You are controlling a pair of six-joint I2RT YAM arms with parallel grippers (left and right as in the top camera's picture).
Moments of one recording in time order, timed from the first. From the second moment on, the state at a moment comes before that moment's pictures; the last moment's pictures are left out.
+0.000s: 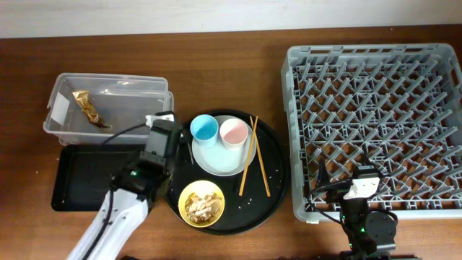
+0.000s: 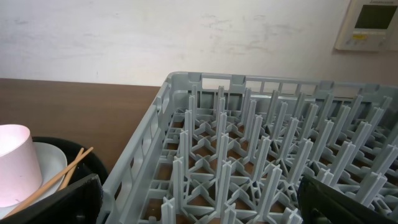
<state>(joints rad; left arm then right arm) -0.37 1.22 0.80 -0.49 -0.18 -0.44 0.05 0.01 0.01 -0.07 0.00 -0.03</state>
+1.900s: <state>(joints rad) -0.87 1.41 0.86 -0.92 -0.01 -0.57 0.05 0.01 0.01 -0.07 0.00 -0.03</state>
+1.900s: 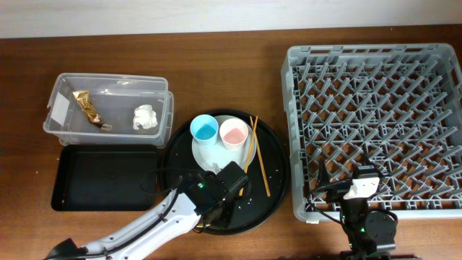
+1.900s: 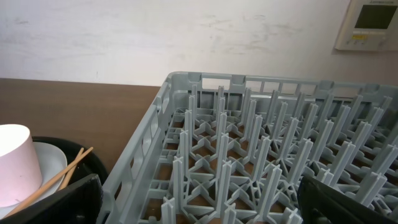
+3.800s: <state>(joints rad) -0.87 1.52 0.81 -0.70 -0.29 -0.64 0.05 0.01 0.01 -0.07 0.00 -0.03</state>
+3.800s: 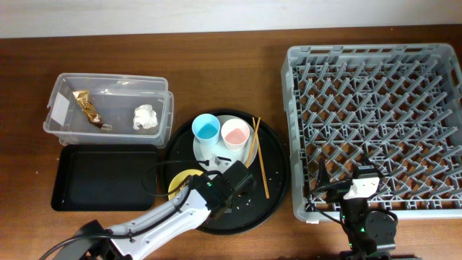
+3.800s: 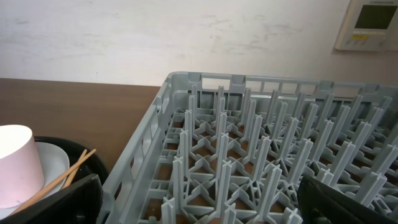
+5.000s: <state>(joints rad) 0.55 1.50 1.21 -1.02 0.72 0.05 0.05 0.01 0.01 -0.07 0.00 -0.03</state>
